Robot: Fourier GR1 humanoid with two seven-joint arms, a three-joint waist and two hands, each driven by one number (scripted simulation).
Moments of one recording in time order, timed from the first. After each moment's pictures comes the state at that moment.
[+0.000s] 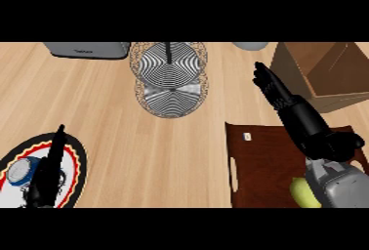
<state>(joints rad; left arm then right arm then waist) 0.08 0.45 -0.23 -1.40 0.12 0.45 -0.08 -0.31 -0.36 0.26 -1.72 -0.18 -0.02 0.15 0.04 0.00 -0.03</state>
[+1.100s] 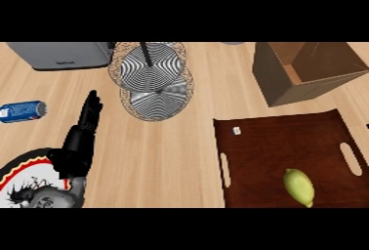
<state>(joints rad) -0.11 0.32 -0.29 -1.54 0.16 0.43 -0.06 -0.03 -0.61 -0.19 -1.63 -0.88 0.91 -0.26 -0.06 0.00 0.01</state>
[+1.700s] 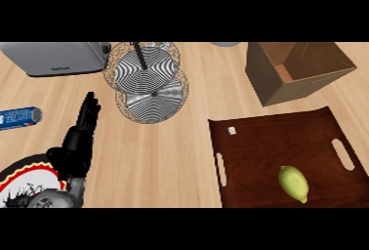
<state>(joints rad) -0.10 0.31 -0.28 -1.54 0.15 0.45 -0.03 -0.06 -0.76 -0.65 -1.99 -0.50 0.93 -0.25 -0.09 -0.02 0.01</state>
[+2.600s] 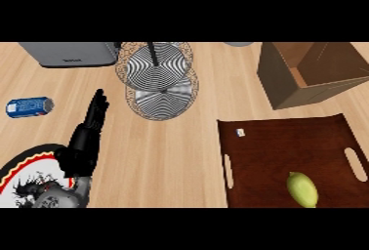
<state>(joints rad) -0.12 0.30 -0.31 -1.56 0.13 0.43 -0.02 0.23 -0.59 -0.77 -2.46 -0.02 0.83 -0.42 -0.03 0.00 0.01</state>
